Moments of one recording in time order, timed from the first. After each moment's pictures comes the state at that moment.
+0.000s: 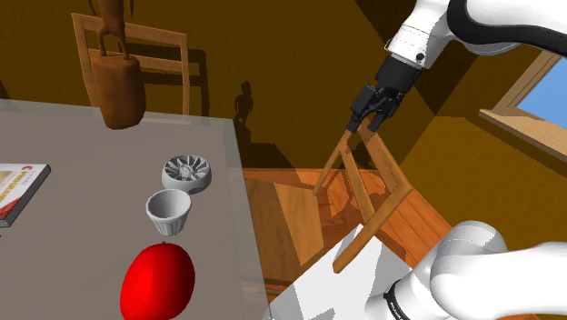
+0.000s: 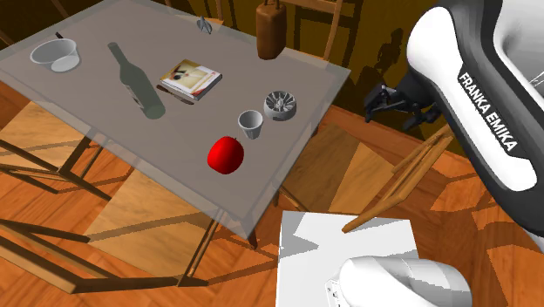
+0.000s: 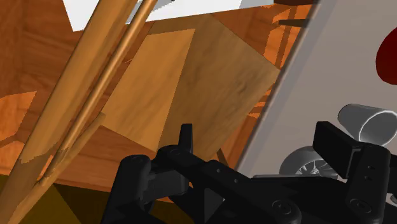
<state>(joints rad) 0.01 -0.74 -0.01 -2.26 0.10 1.58 0.12</state>
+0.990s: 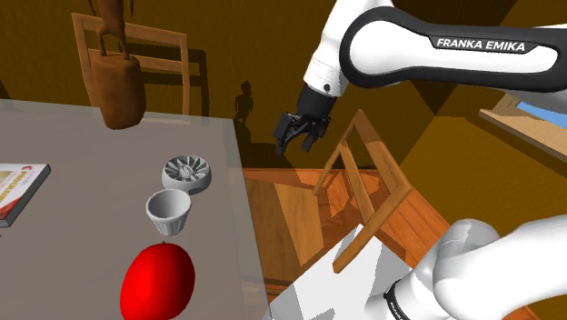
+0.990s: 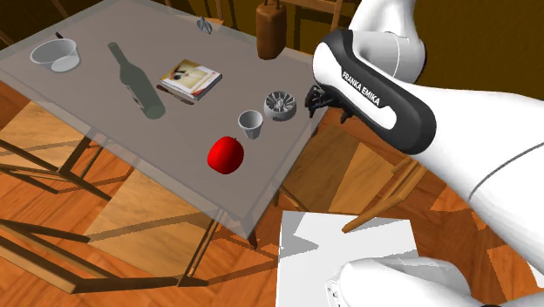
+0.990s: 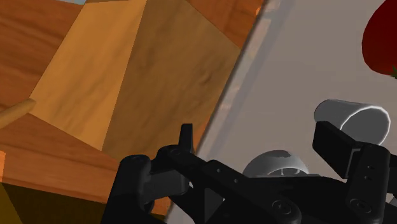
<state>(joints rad) 0.09 -0.44 0.16 -2.26 0.18 1.89 0.24</state>
